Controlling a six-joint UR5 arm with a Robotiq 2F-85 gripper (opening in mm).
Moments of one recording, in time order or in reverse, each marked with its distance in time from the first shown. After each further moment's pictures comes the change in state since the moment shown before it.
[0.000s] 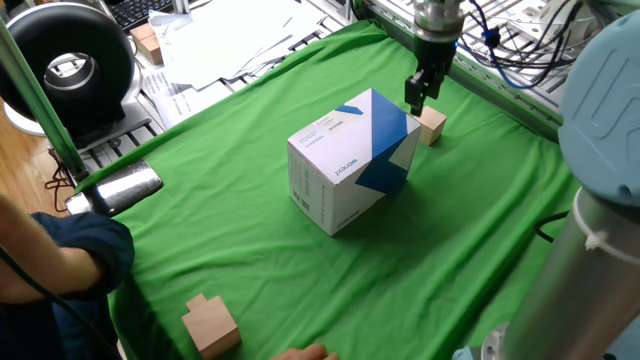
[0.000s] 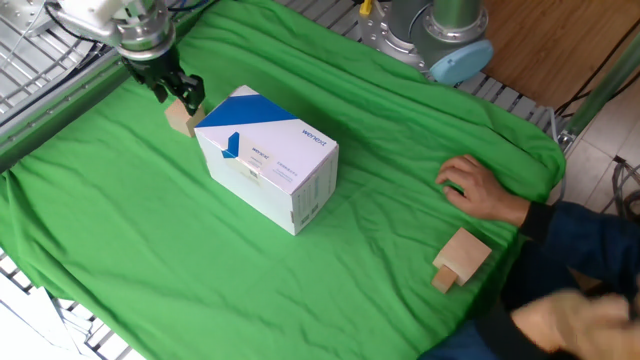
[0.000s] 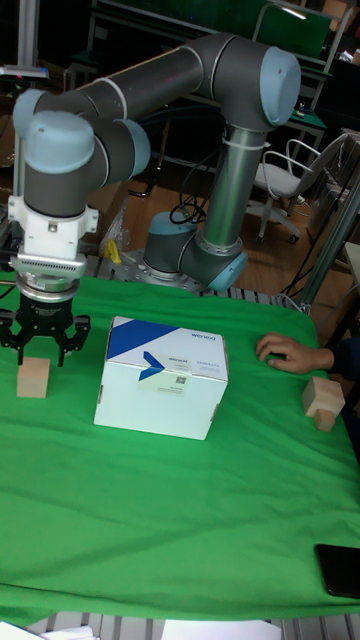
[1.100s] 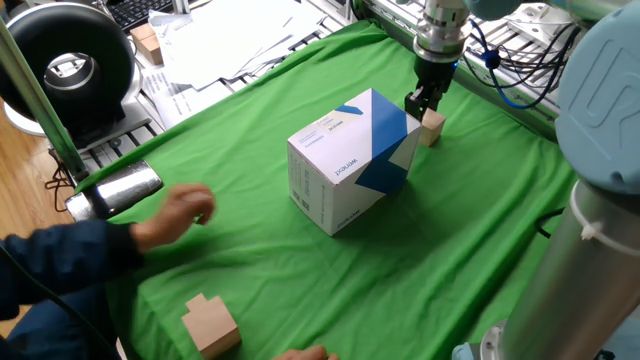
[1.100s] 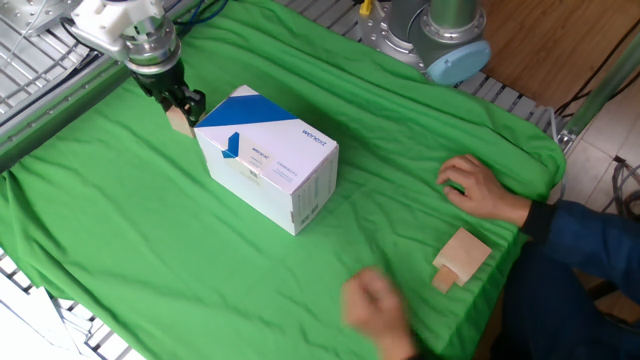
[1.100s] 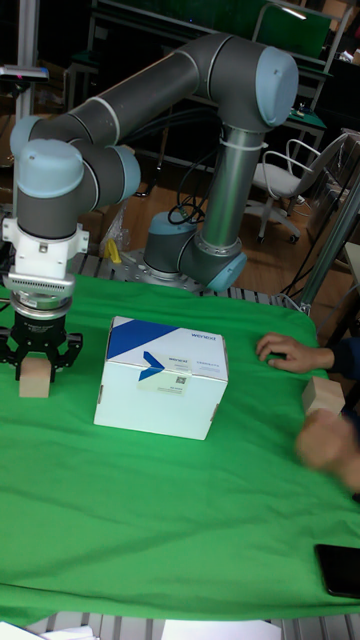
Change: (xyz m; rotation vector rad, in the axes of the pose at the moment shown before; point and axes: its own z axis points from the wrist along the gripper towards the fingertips) arm -0.004 0.001 0.030 -0.020 -0.031 0.022
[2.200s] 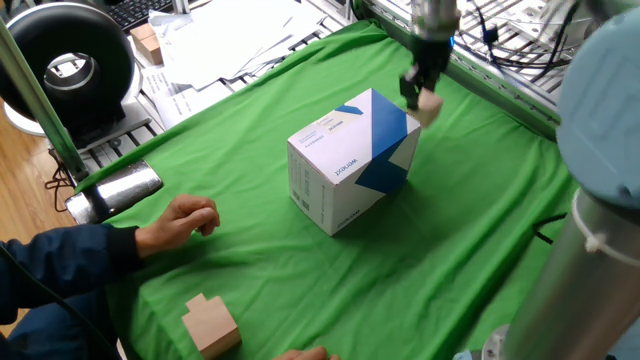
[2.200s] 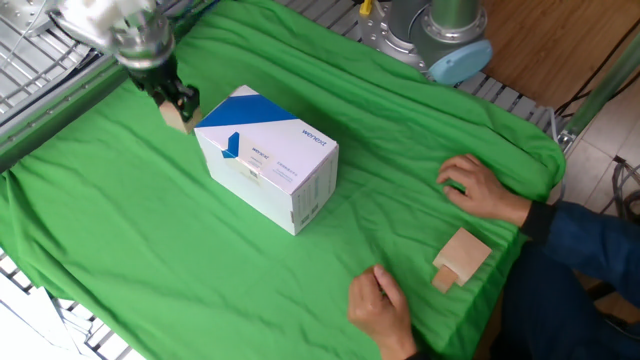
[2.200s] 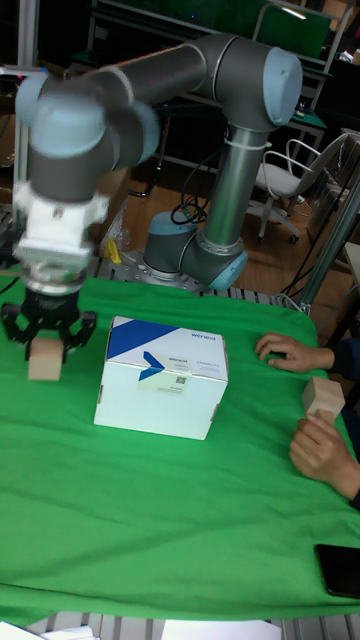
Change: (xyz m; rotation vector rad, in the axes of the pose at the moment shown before) arm -0.018 0.030 -0.097 0.012 0.018 0.018
